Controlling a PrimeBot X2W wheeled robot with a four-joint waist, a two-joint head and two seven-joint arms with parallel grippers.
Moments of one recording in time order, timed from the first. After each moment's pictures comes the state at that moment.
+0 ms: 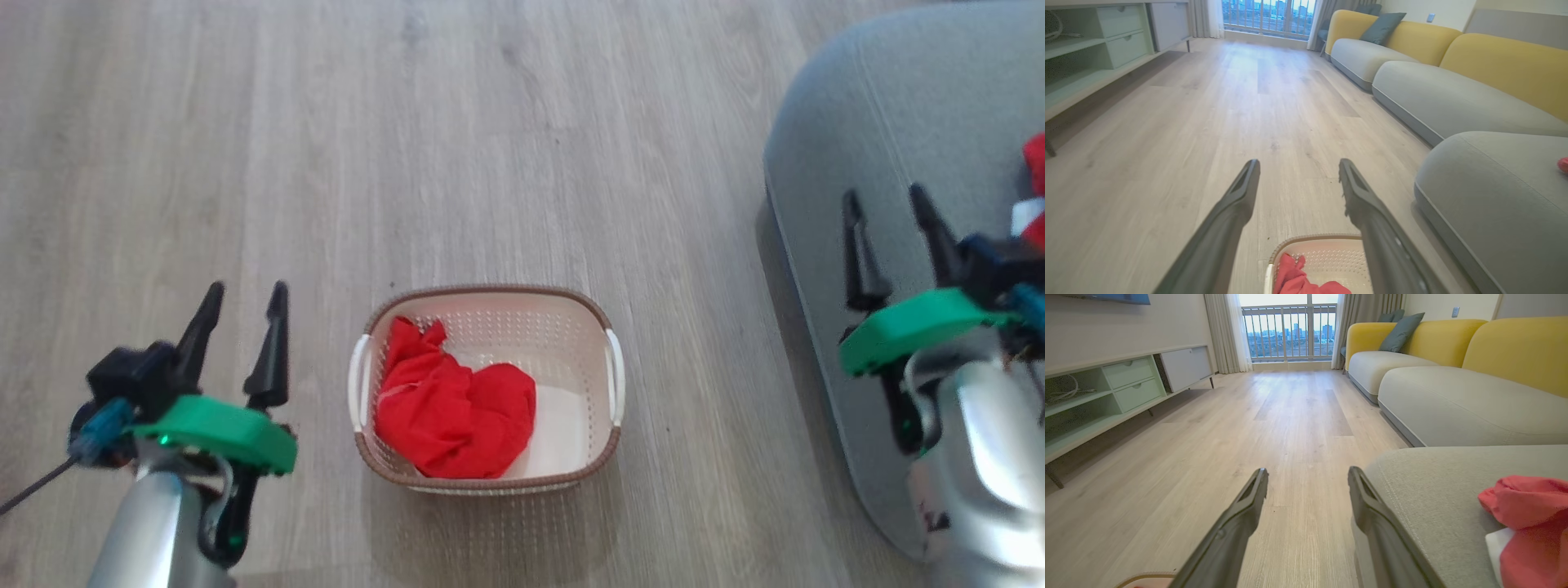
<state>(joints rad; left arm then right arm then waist) -0.23 0.15 -0.07 0.31 -0.35 -0.13 -0.26 -0.43 -0.16 -0.06 0.50 0.17 0.13 -0.24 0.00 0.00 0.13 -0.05</state>
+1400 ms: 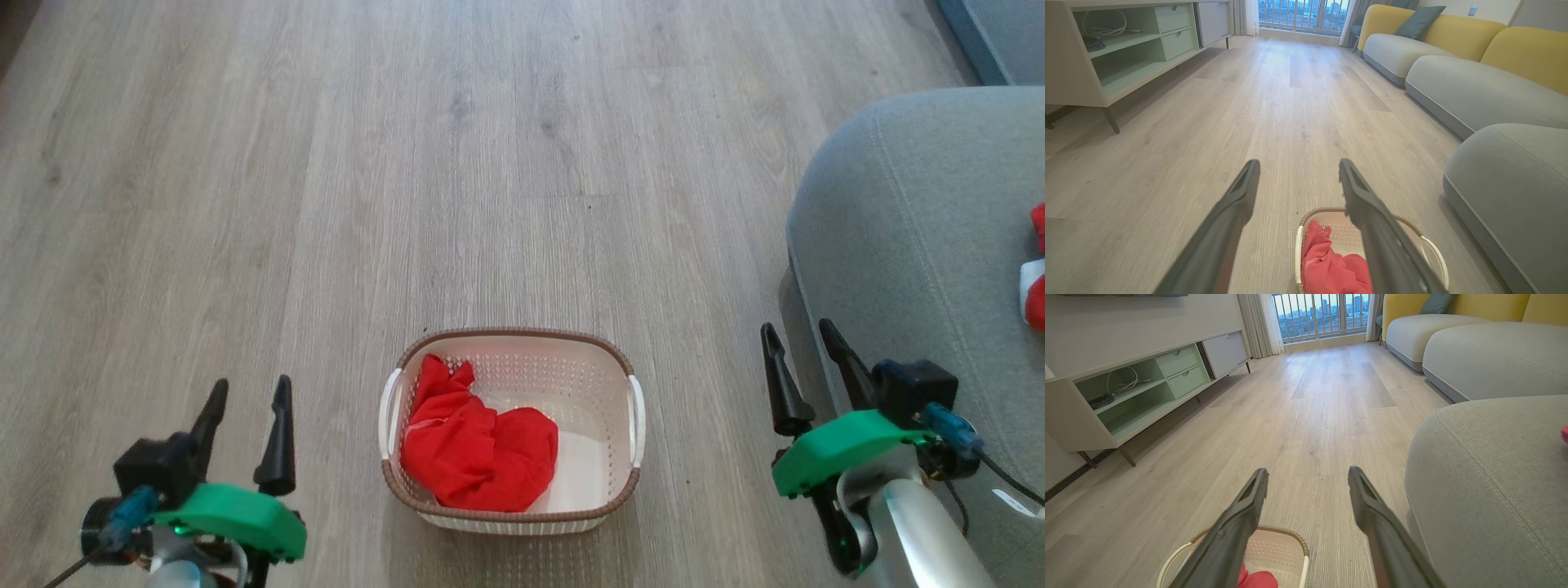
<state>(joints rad) -0.04 0.07 0.05 0.29 -0.21 -0.13 -0.26 -0.19 -0.07 0.03 0.47 0.23 0.13 -0.25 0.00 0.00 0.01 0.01</state>
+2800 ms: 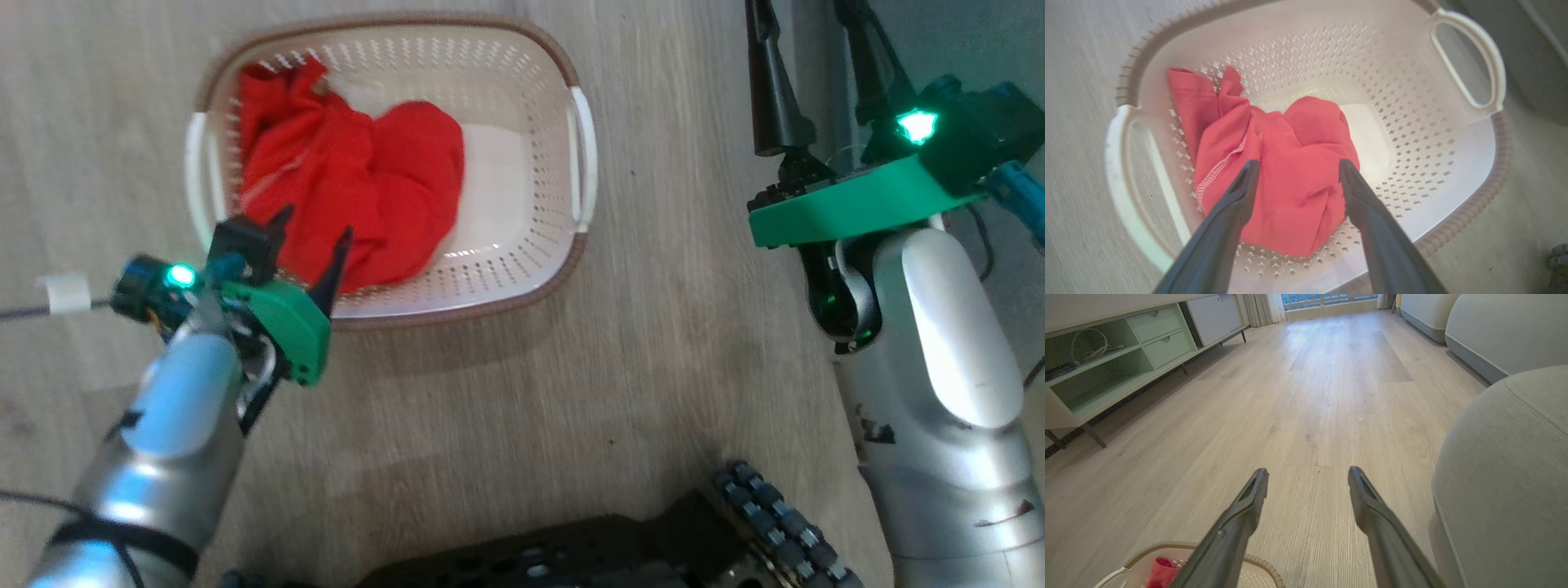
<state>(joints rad) -0.66 0.22 -0.45 0.81 -0.27 -0.13 -0.26 -0.61 -0.06 0.14 0.21 0.25 0.13 -0.25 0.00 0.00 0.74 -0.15</state>
